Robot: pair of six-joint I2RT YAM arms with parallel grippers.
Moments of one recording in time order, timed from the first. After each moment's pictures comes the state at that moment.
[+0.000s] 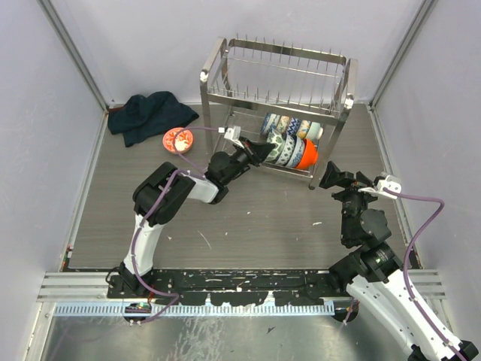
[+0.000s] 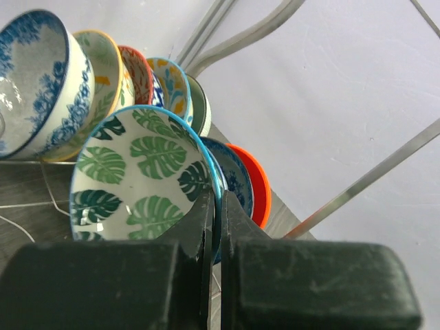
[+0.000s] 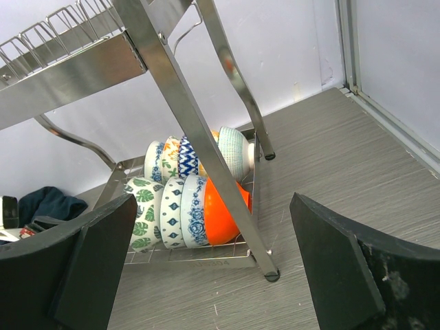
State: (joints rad) left arm -0.71 2.17 1.11 1.28 0.10 -0.72; right arm 0.55 0.32 0.48 0.02 0.74 0.29
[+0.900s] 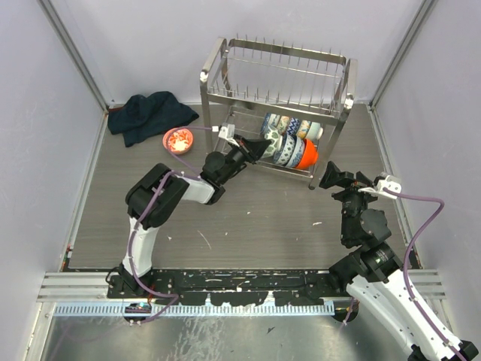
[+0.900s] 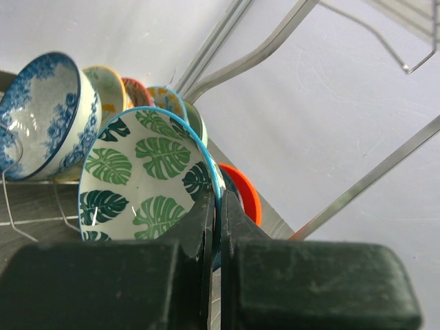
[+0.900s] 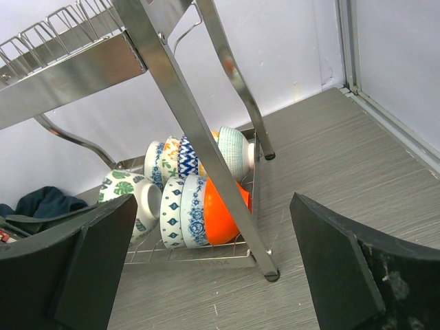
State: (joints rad) left arm -0.71 2.11 1.06 1.33 0.06 -0.70; right arm 0.55 0.32 0.48 0.02 0.74 0.29
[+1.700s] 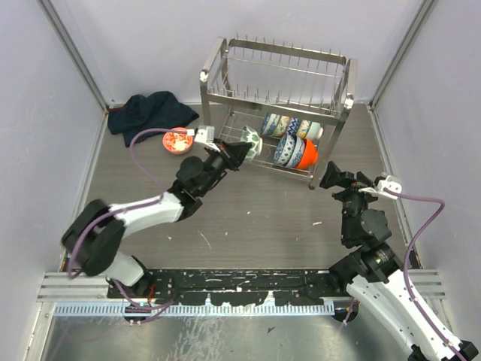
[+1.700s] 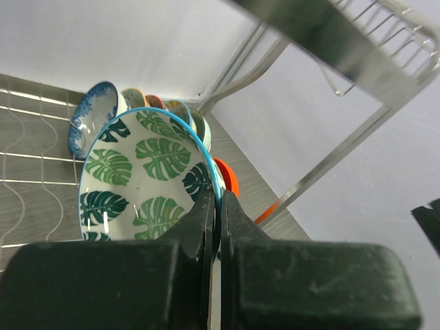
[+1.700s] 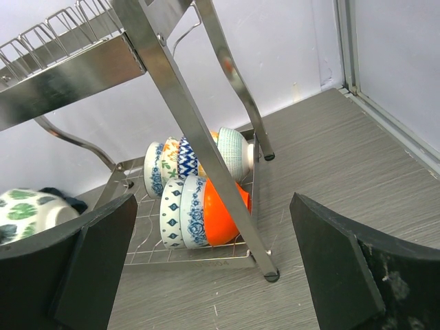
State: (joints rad) left arm -0.76 1.58 0.79 0.99 -0.11 -0.60; right arm 0.55 0.32 0.48 0.02 0.74 0.29
